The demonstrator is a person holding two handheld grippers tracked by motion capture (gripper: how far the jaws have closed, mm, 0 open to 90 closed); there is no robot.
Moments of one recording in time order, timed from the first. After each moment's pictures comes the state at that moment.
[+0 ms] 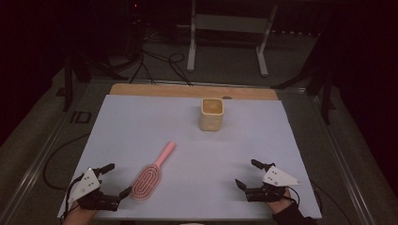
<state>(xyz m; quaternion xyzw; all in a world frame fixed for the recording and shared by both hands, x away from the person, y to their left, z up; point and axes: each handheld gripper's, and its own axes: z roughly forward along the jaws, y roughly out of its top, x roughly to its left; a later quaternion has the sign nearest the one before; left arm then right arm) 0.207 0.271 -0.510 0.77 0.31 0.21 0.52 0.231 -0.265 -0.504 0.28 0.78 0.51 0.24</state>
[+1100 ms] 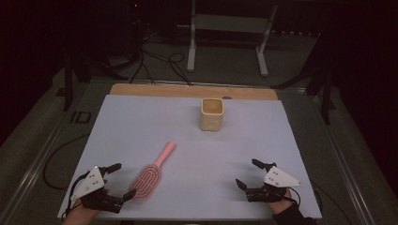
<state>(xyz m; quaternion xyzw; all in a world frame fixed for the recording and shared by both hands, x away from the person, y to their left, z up) 0.208 0.254 -0.489 0.79 0.27 0.17 0.52 0.229 -0.264 -0.500 0.28 0.77 0.51 0.25</state>
